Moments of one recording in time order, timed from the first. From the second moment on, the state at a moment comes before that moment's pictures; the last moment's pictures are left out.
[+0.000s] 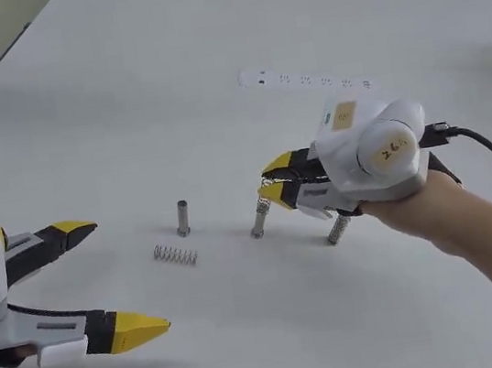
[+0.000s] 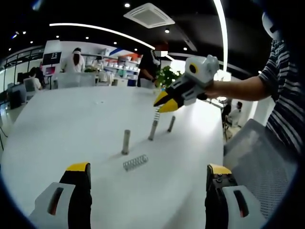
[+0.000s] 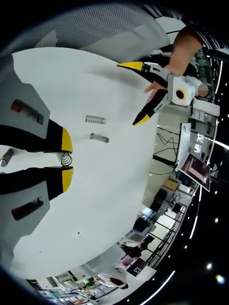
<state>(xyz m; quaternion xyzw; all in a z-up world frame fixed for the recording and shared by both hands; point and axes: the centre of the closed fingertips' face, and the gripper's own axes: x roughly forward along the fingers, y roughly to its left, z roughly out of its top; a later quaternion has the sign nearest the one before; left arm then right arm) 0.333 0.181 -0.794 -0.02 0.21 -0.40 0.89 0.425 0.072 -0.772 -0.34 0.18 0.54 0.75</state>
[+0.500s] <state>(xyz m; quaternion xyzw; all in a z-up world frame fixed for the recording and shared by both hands) 0.331 0.181 -0.797 -0.02 0.21 -0.40 0.89 0.425 0.073 -0.805 -0.35 0.21 0.55 0.73</state>
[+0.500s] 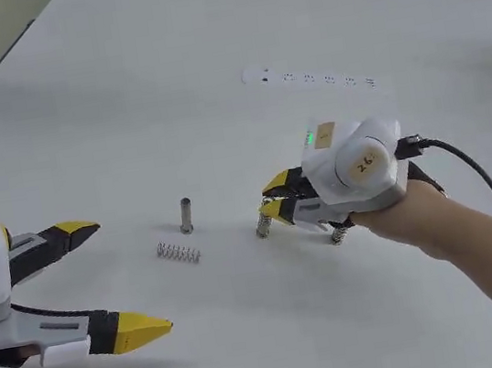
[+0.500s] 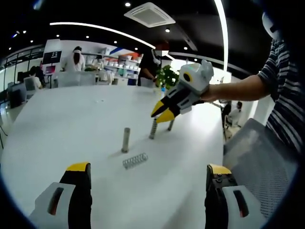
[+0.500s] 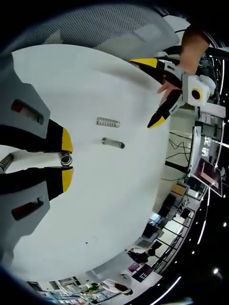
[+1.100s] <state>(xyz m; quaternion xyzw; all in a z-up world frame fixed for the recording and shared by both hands) 0.331 0.179 -0.799 -0.02 0.22 -0.41 0.89 0.424 0.072 -0.805 -0.36 0.20 0.54 0.73</state>
